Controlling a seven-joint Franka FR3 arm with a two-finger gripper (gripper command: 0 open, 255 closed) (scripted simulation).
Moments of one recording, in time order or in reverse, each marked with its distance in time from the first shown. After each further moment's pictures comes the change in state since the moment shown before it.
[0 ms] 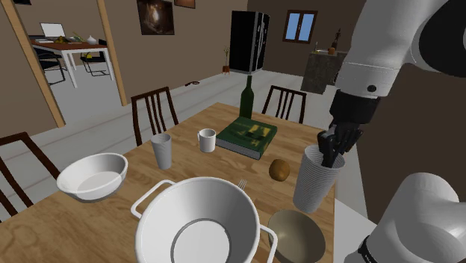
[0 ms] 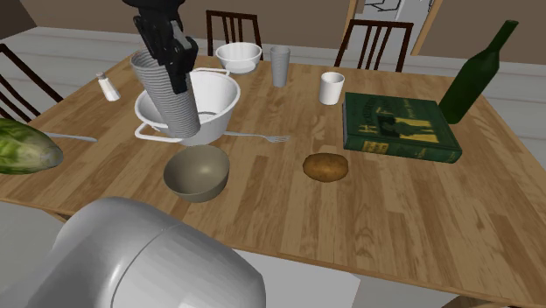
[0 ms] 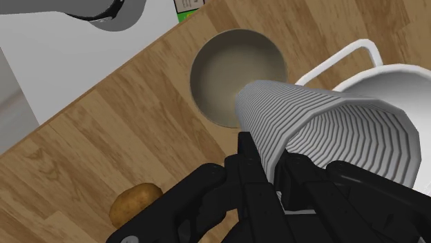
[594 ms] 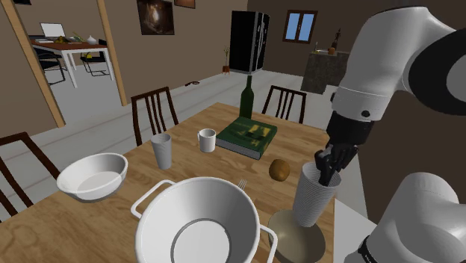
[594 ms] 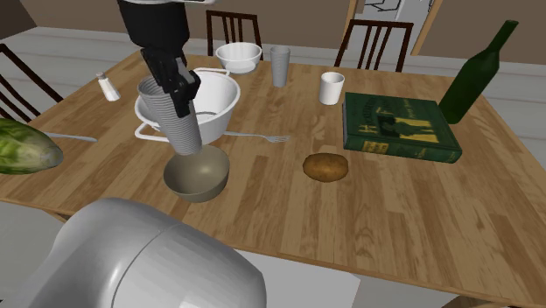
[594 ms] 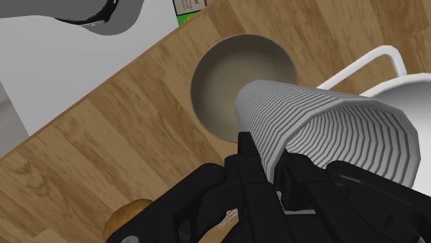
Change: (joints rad) arm 0.018 -0.064 0.027 -0.135 0.030 0.070 -0.003
